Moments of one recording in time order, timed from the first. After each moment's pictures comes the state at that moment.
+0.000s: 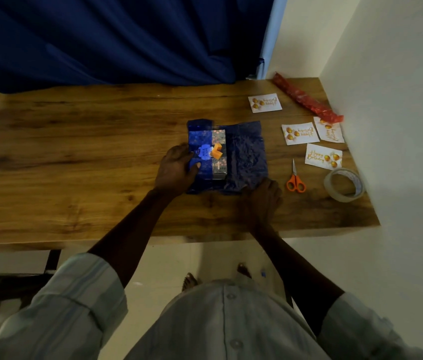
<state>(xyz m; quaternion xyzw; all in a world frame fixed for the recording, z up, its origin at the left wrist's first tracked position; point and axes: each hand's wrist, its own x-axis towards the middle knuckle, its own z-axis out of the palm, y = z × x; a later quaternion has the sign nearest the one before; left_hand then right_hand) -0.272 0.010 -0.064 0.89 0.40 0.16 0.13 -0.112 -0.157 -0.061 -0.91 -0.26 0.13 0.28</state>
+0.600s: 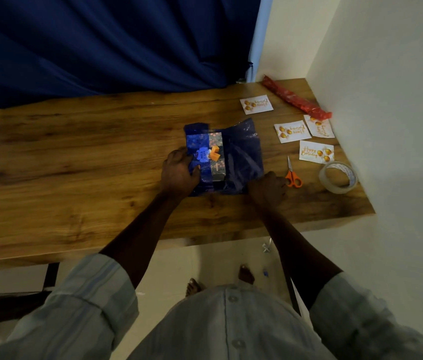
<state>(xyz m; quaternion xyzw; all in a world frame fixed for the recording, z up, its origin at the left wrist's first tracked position) -0.263 0.003 -0.056 0.88 0.43 0.16 0.14 -0.090 -0.147 -0.046 -0.92 -0.18 0.20 0.28</state>
